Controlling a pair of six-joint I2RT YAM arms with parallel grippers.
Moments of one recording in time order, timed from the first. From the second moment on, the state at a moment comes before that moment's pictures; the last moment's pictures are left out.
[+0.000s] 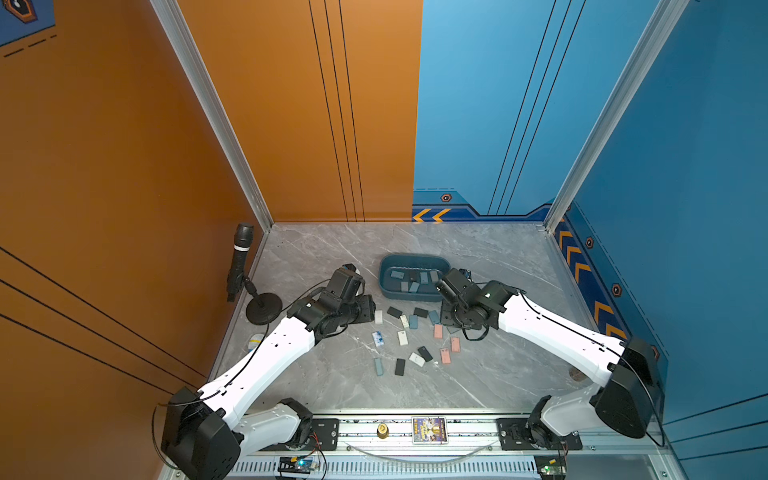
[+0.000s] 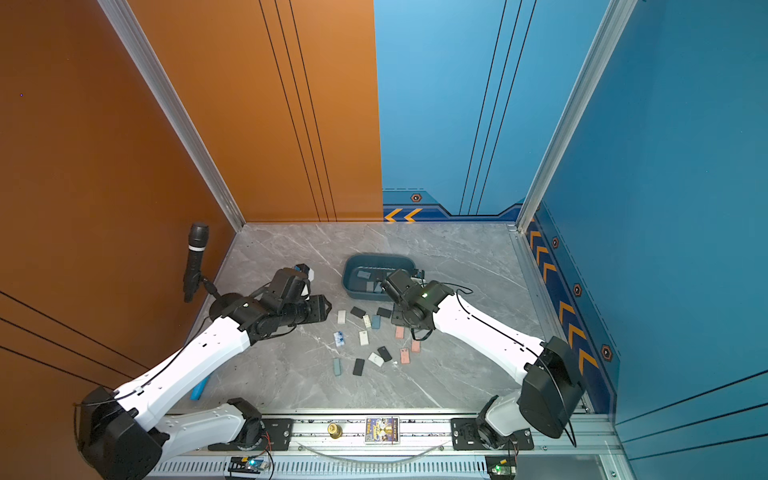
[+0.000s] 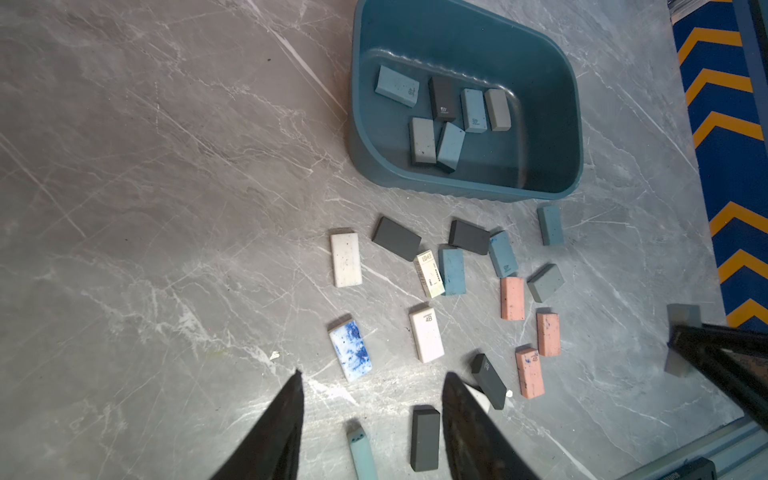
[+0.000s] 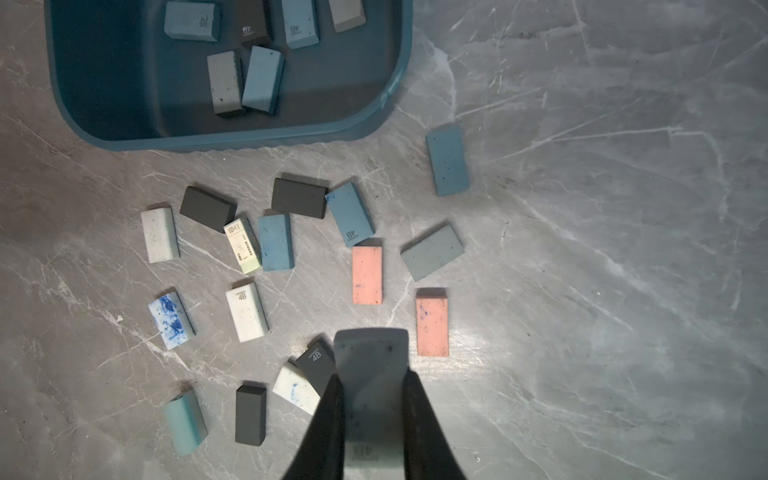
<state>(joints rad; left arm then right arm) -0.53 1.16 0.94 -0.66 -0.02 -0.59 0.77 1.49 1.25 -0.95 0.21 0.86</state>
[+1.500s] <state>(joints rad) -0.52 1.08 0.81 -0.66 -0.02 -0.68 0.55 2.34 2.04 -1.06 0.11 0.53</state>
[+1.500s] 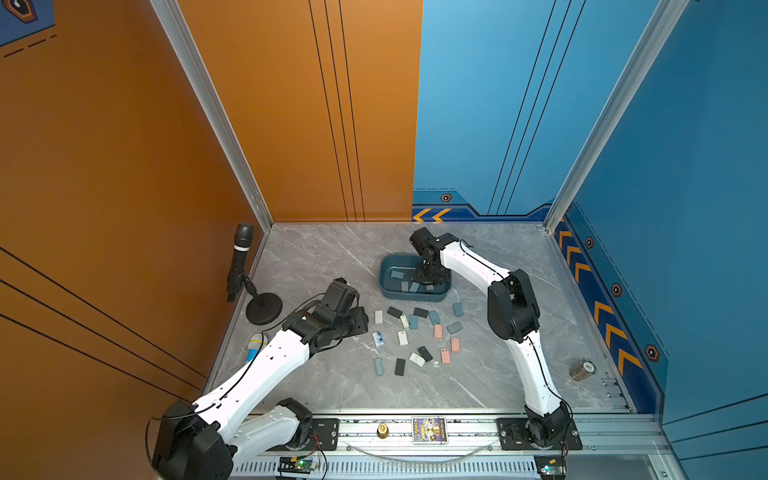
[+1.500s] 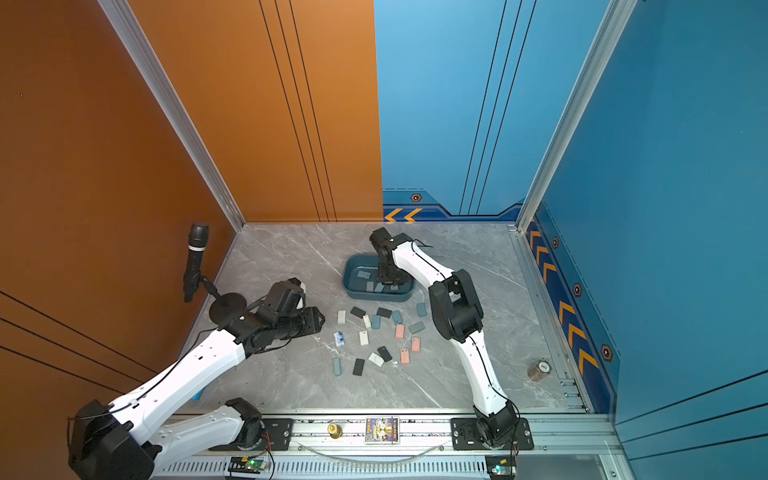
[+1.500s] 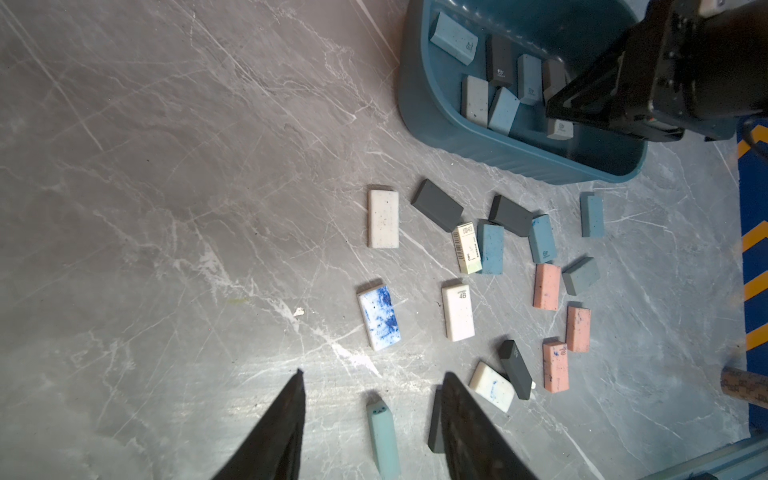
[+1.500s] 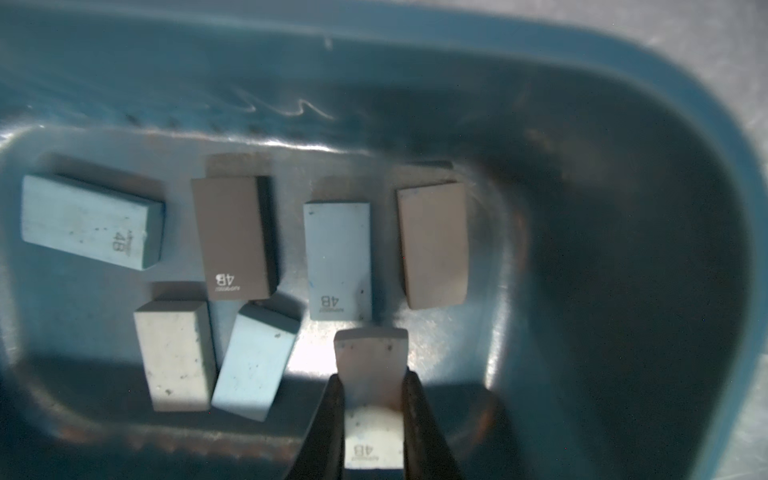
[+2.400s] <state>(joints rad) -0.52 1.14 0.81 -0.66 -0.02 -0.69 0.56 2.30 2.04 -1.08 0.09 0.52</state>
